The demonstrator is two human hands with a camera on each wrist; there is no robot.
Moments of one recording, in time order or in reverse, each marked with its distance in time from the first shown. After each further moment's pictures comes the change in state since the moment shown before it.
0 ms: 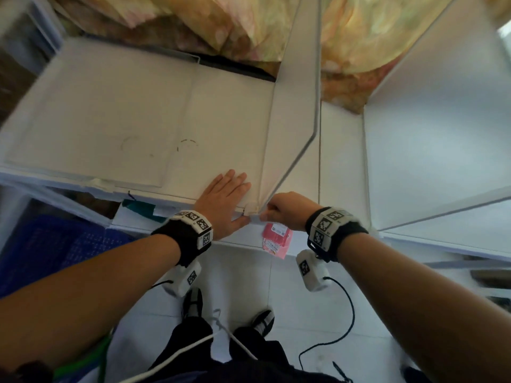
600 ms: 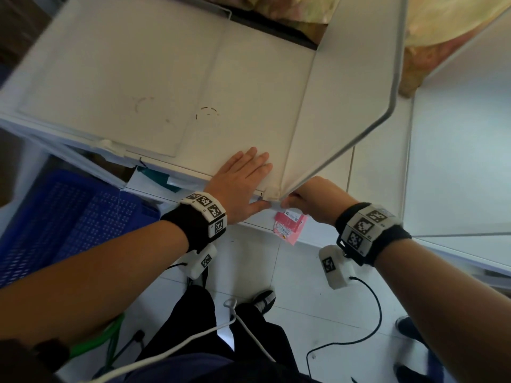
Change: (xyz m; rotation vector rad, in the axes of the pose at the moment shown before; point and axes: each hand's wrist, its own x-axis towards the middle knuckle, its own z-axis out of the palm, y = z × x) left_hand -0.003 0.000 0.014 0.058 0.019 -0.052; right_hand 0.015 0.011 0.004 -0.127 -0.019 -0.110
